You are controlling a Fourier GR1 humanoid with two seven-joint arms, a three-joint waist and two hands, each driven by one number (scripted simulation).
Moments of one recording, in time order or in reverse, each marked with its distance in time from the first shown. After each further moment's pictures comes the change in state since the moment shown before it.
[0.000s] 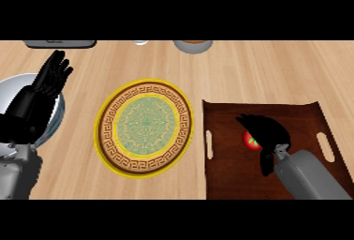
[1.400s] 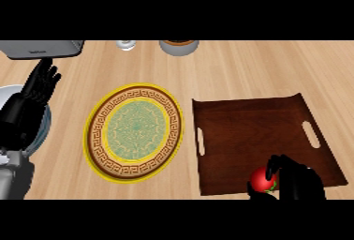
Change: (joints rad) left arm 0.052 -0.006 0.058 0.006 -0.028 0.000 -0.009; right arm 0.584 0.147 -0.023 -0.674 0.294 -0.576 0.432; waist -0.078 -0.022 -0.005
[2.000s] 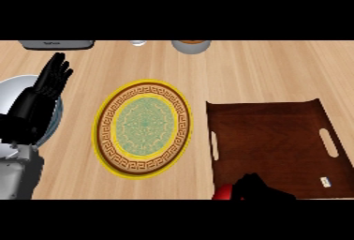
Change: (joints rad) left arm -0.047 -0.024 -0.029 0.013 -0.006 -0.023 -0.002; right arm -0.073 0.114 0.427 -0.319 0.241 0.063 0.208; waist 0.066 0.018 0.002
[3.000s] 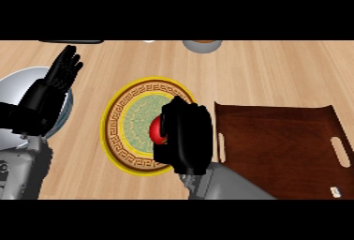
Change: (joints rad) left arm -0.067 -0.026 -0.017 0.028 -0.010 -0.019 0.008; right arm -0.793 0.098 -0.080 0.668 -0.467 -0.188 0.210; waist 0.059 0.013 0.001
